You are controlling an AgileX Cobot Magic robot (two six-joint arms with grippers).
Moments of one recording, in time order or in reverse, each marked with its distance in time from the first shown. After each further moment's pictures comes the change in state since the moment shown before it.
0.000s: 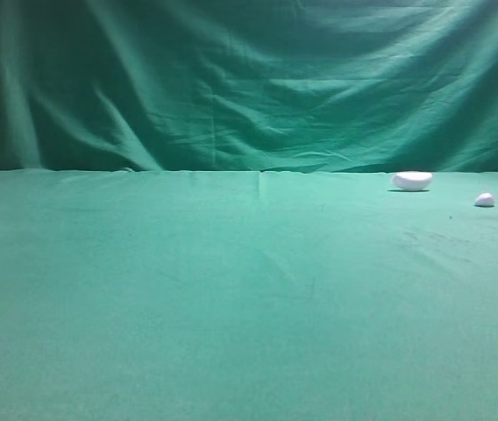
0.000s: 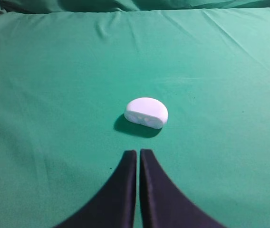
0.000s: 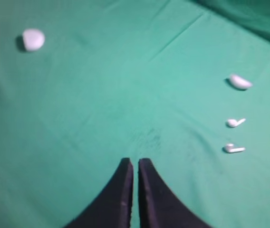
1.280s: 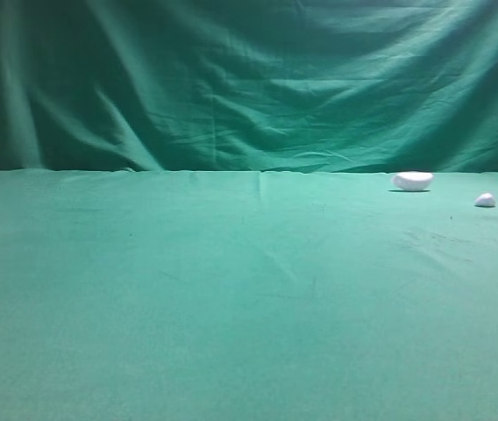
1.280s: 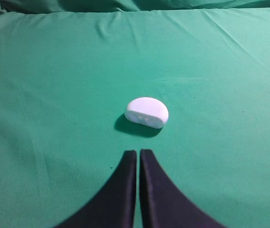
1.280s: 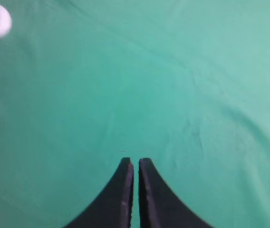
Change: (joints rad) left arm 0.000 0.000 0.000 0.000 0.000 0.000; right arm 0.158 0.926 -0.675 -0.035 0.280 0.274
